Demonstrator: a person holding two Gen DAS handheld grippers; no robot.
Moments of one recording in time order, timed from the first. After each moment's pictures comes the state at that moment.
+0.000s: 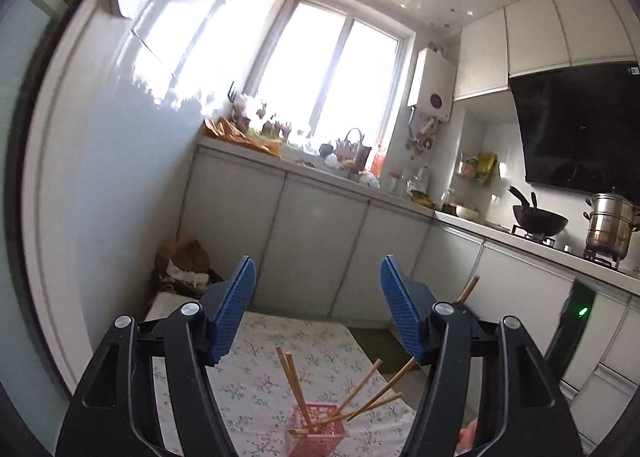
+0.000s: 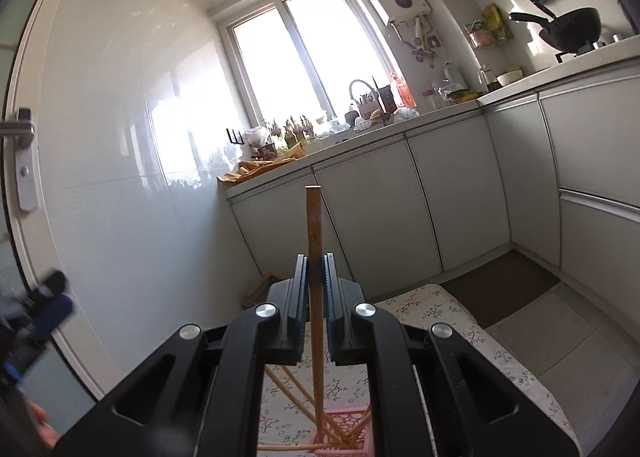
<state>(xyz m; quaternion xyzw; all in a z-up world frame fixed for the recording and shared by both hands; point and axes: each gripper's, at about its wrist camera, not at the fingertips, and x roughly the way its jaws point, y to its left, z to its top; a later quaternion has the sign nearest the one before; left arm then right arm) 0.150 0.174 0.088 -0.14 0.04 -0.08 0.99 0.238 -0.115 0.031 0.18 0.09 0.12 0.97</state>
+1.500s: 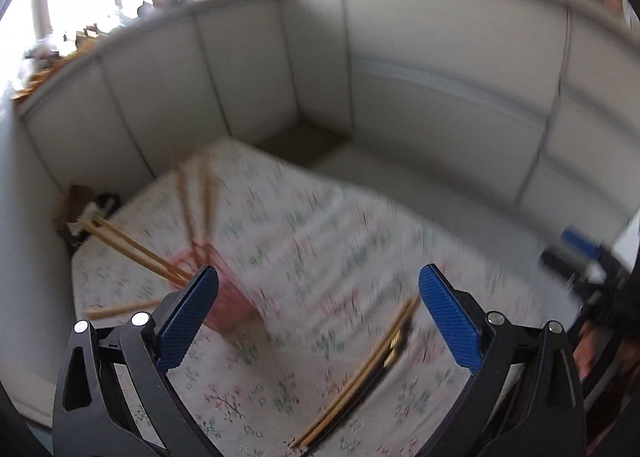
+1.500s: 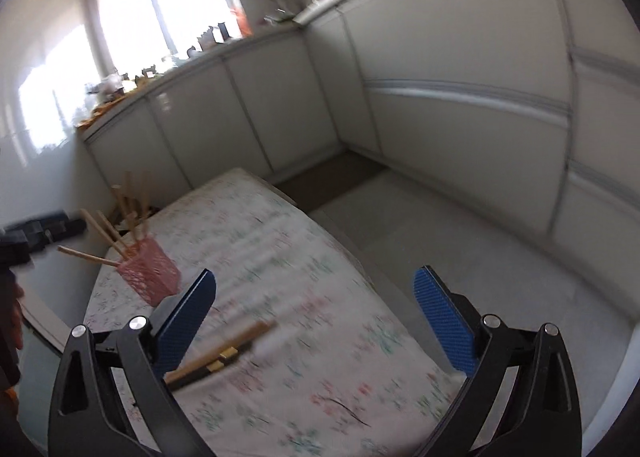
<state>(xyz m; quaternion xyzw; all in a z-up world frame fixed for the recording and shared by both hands) 0.190 -0.042 -0.056 0.20 0.36 -0.29 0.86 0.038 -0.314 -0.137 0.24 0.28 -0.13 0.92</state>
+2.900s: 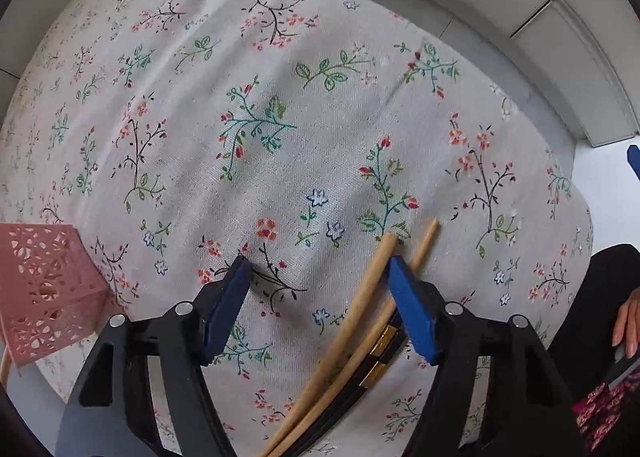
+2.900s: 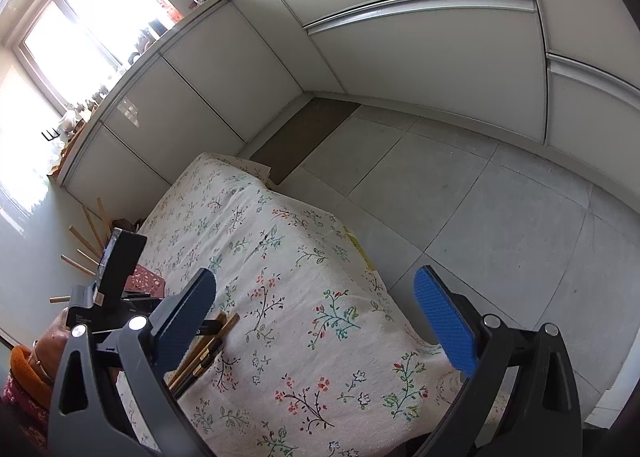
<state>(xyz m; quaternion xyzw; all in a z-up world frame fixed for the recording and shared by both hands) 0.295 -0.137 -0.238 0.30 0.62 -0.32 0.65 0.058 -0.366 -0.170 0.35 0.33 -0.11 0.87</state>
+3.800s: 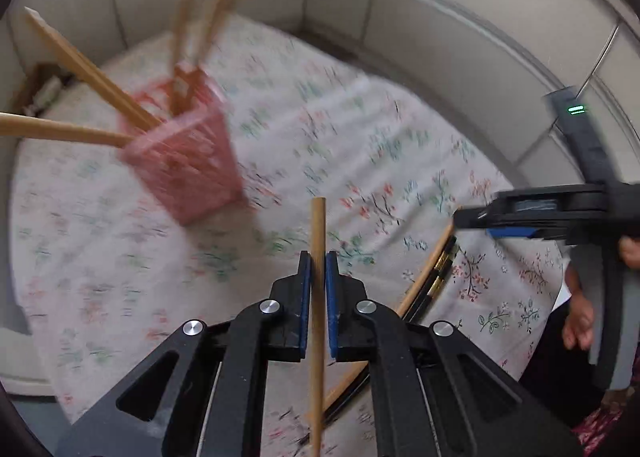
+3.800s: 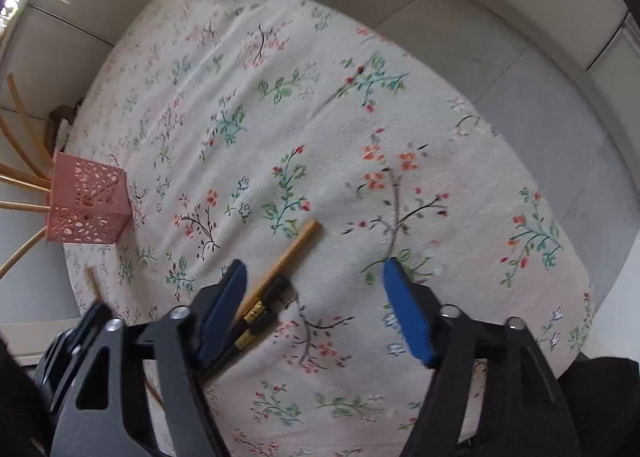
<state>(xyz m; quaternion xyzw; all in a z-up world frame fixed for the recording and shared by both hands) 0.242 0.063 -0.158 0.11 0.48 -0.28 0.82 0.207 -0.245 -0.220 0.31 0.61 -0.13 0.71</state>
